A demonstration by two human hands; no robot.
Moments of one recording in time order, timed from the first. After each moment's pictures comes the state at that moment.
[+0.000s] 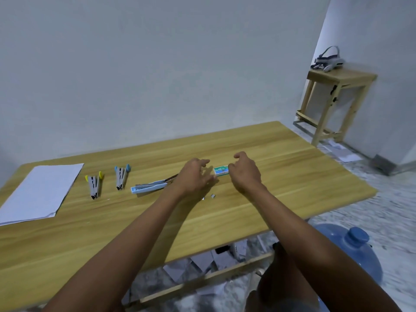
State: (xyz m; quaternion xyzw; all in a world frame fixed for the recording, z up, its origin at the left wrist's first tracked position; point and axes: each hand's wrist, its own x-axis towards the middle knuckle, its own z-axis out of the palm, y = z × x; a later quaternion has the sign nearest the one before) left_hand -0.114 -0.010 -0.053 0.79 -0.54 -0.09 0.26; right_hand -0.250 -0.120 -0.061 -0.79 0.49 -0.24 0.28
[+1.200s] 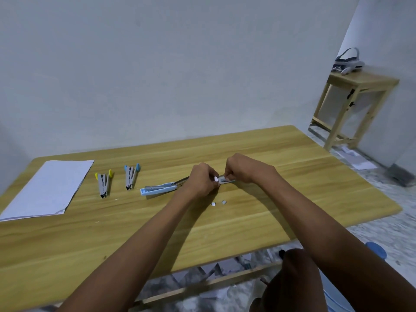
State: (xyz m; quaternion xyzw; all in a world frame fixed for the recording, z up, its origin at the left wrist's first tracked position) left_hand -0.110 -0.012 -0.052 0.81 -0.50 -0.13 0.29; right_hand -0.213 -0.134 -0.016 -0.97 0.22 0.05 0.09
